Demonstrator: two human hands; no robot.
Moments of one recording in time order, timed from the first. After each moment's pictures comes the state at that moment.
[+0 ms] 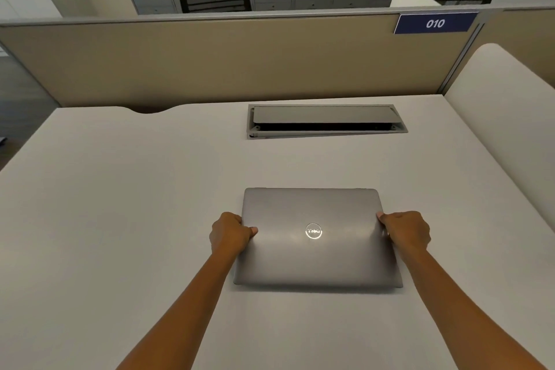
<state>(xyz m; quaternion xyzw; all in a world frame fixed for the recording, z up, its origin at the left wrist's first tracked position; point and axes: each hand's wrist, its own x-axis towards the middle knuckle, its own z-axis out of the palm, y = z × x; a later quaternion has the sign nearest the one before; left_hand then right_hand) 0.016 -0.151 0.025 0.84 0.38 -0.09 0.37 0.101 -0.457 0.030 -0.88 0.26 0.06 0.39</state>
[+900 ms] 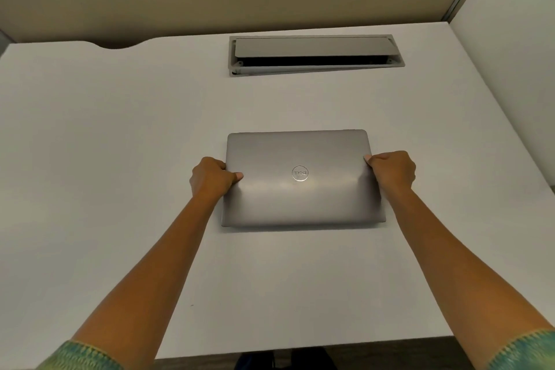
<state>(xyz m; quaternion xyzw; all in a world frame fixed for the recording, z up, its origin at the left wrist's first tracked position) 0.006 -0.154 0.022 0.86 0.36 -0.09 0.33 0.094 -0.467 0.019 -0.90 0.21 0.05 0.37</state>
